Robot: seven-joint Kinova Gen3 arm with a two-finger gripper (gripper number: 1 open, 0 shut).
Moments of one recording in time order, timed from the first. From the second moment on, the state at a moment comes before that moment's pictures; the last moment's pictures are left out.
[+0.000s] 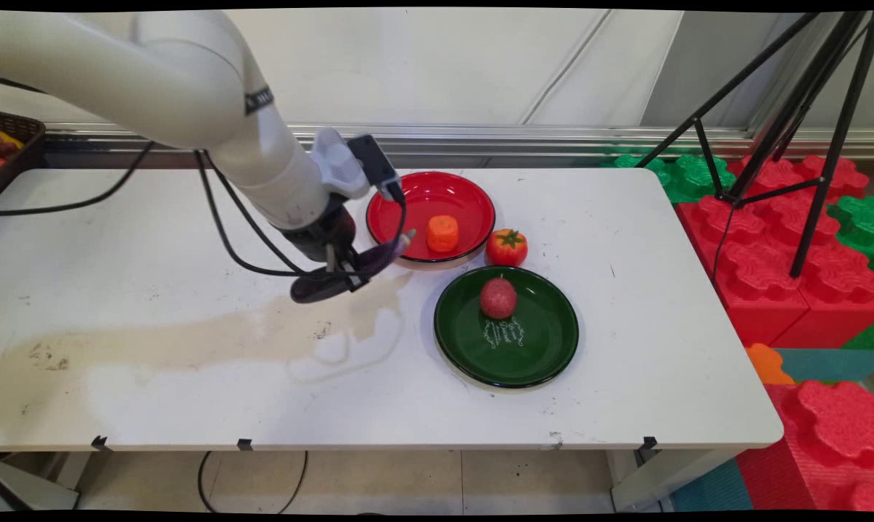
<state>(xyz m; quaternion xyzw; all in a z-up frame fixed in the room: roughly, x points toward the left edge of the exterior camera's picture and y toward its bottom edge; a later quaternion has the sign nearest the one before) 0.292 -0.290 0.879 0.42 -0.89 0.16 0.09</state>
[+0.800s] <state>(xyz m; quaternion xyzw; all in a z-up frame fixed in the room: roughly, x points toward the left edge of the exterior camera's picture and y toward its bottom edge) 0.282 -0.322 0.820 0.38 -0.91 0.14 0.09</state>
